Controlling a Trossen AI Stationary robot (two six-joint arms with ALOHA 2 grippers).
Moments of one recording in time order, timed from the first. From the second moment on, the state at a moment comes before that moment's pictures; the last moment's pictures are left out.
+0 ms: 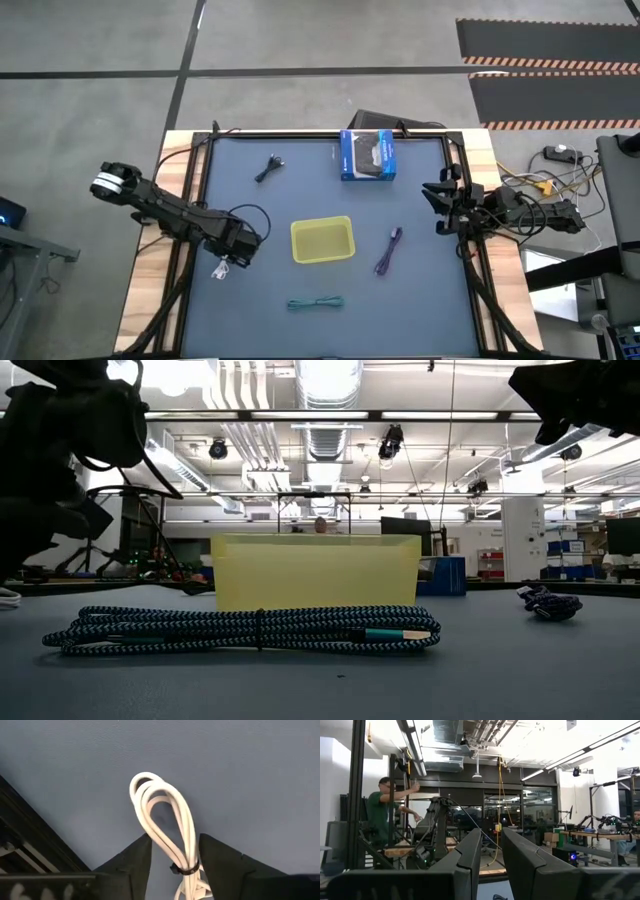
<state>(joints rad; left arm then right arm) -0.29 1.36 0.63 -0.94 0.17 -1.41 0.03 0.05 0.01 0.47 0.19 -0.11</state>
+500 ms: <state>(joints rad) -0.29 1.36 0.64 -0.96 0.16 -1.41 0.03 0.05 0.01 0.47 0.19 -0.10</state>
